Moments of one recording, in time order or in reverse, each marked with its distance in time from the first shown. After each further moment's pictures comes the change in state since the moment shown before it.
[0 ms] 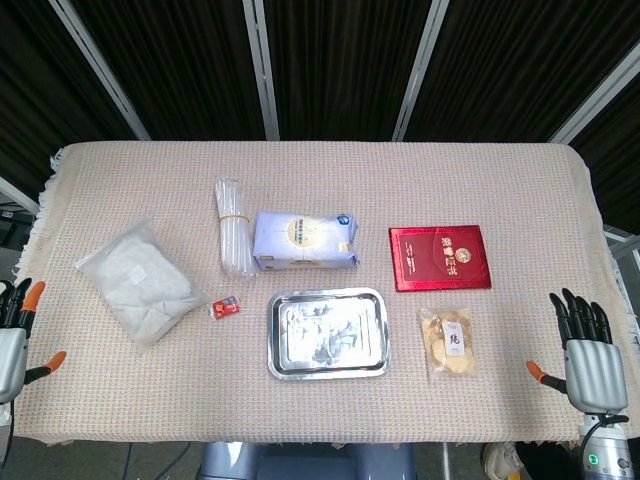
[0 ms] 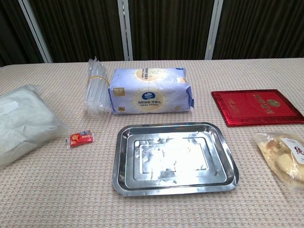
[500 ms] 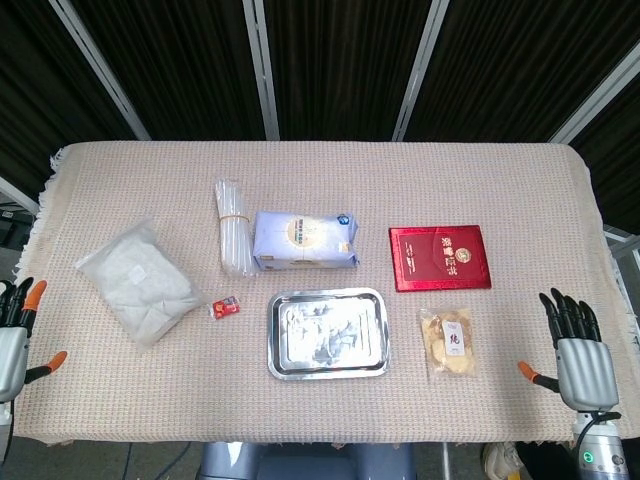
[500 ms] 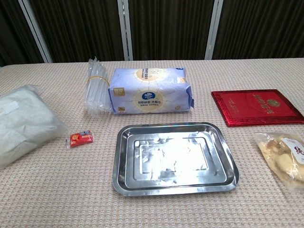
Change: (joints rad) left arm -0.006 0.011 -0.002 -0.010 -0.002 -0.019 0.000; right arm 0.018 0.004 -0.014 -0.004 -0.027 -0.039 0.052
